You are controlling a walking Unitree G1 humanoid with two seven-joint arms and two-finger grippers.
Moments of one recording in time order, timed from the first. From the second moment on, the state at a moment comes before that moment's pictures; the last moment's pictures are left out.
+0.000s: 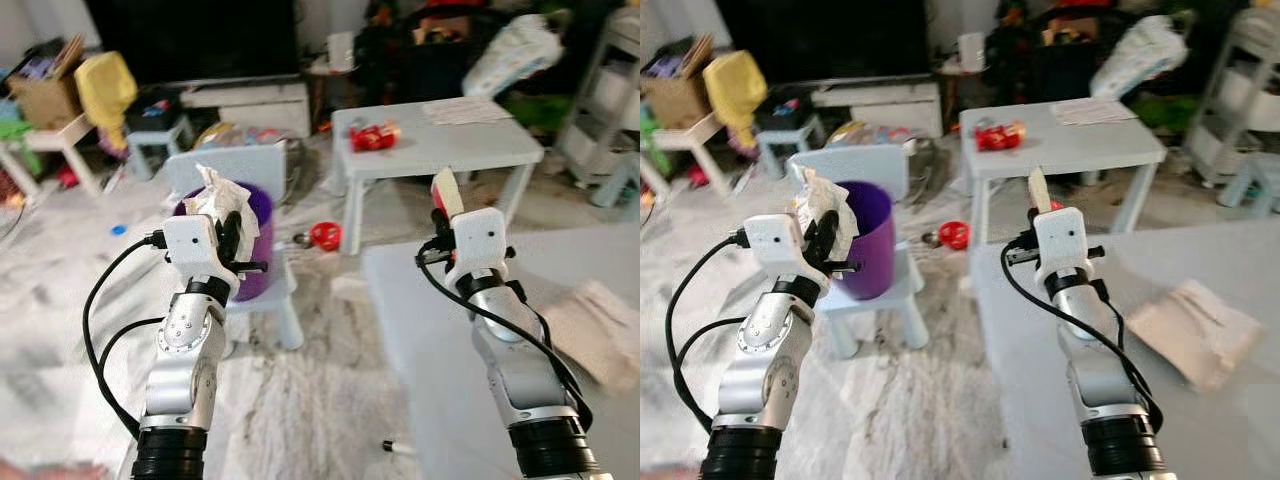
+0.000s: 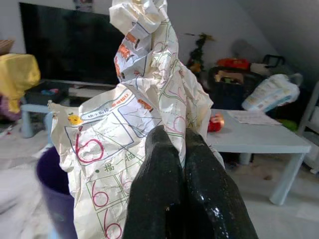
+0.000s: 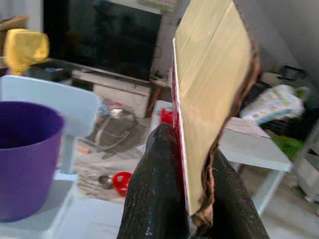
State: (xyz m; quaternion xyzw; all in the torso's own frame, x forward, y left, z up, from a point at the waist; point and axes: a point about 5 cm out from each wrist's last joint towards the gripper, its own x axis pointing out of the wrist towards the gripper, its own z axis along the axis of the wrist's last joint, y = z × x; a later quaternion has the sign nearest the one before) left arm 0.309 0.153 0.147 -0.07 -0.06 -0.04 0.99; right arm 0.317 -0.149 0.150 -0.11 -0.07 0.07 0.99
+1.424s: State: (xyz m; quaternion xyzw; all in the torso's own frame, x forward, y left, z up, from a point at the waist) left arm 0.311 0.152 0.146 -0.07 -0.06 -0.04 0.99; right arm 0.317 -0.149 0.150 -0.11 -0.08 0.07 0.99
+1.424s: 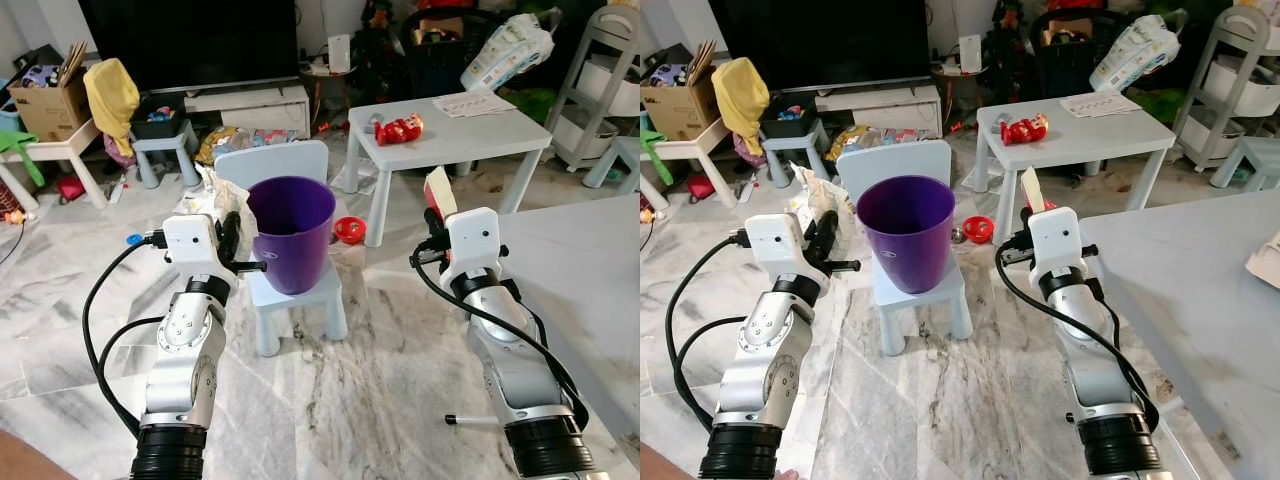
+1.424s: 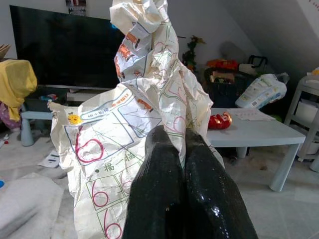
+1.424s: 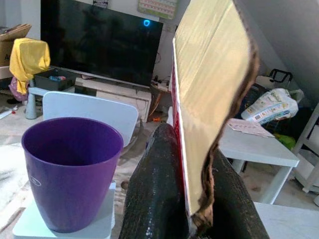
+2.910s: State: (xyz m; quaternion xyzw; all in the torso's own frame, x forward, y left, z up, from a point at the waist) left arm 0.314 0.145 0.144 -0.10 -0.05 -0.06 0.99; right arm 0.317 -0.153 0.148 -0.11 -0.07 0.07 0.99
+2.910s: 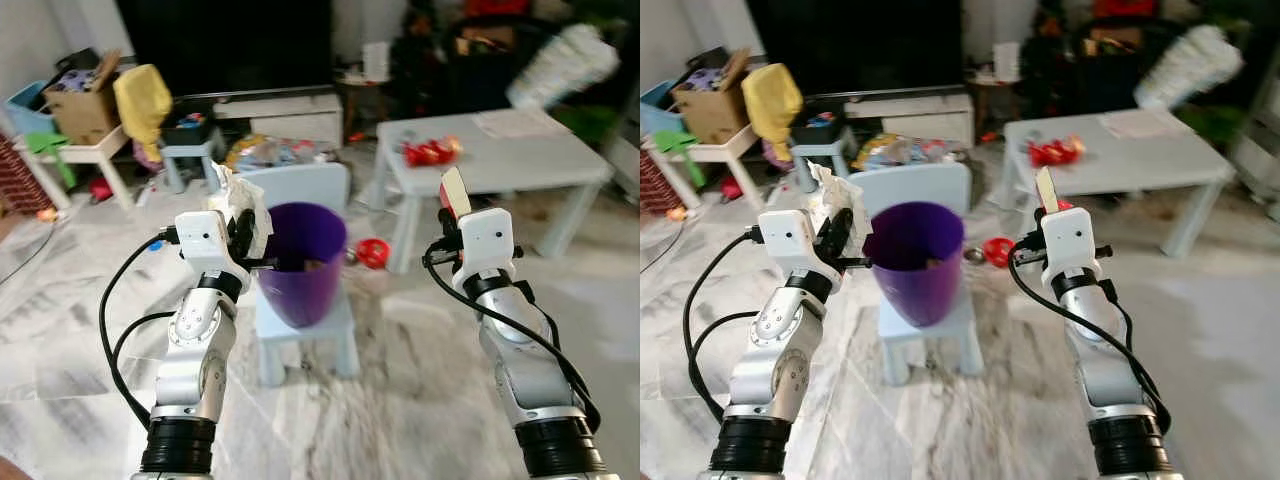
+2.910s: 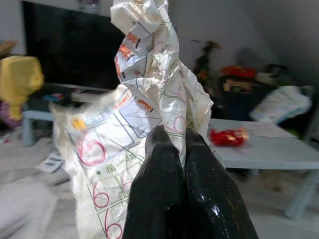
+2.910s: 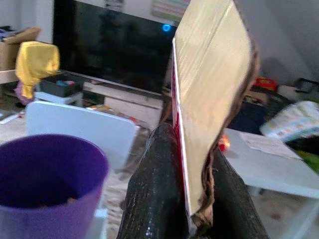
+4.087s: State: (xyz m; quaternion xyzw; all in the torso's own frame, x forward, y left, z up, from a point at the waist) left arm 0.313 0.146 0.139 -0.10 -0.04 -0.06 0.99; right arm 0.317 -0.149 0.147 -0.11 -0.07 0.07 0.99
